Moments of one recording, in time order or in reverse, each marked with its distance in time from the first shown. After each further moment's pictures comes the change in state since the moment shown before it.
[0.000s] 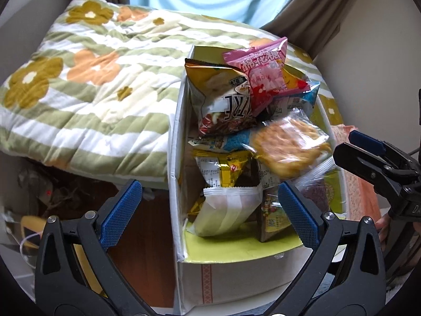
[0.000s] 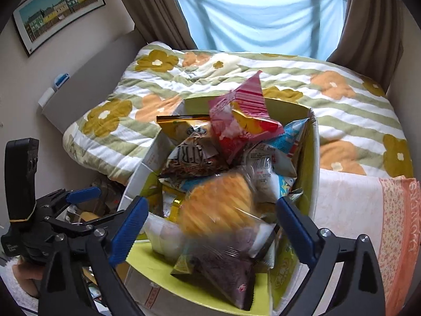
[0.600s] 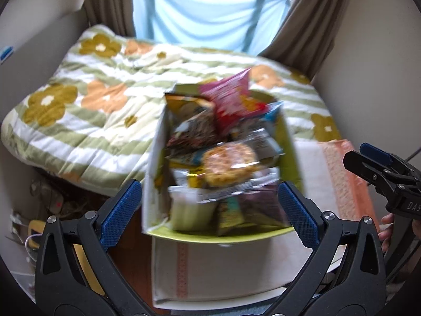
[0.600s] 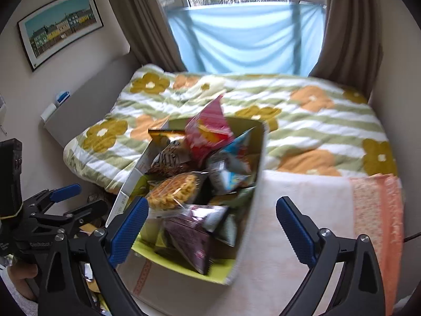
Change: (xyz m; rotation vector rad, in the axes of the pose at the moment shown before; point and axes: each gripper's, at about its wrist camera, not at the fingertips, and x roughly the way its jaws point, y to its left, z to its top) left arm -0.080 -0.080 -0.026 0.030 -0.195 0.062; right arm -0.089 -0.044 -0.027 0.015 -0.143 -0.050
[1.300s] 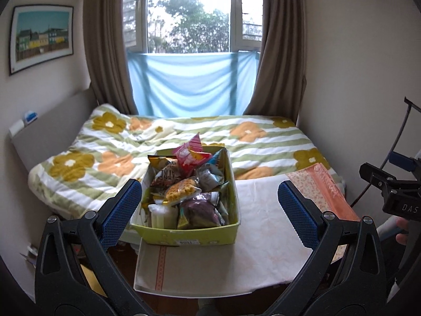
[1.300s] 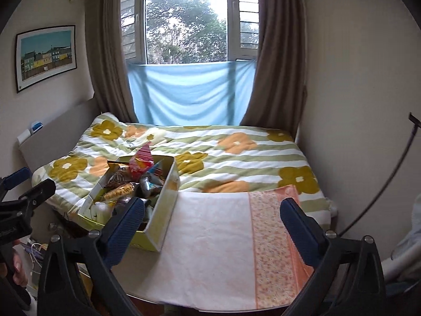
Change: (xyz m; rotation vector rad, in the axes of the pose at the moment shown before) left arm -0.162 -0.144 -0.084 0.159 -0.387 0.091; right arm -0.202 -0.053 -0.092 0.021 -0.298 -0.315
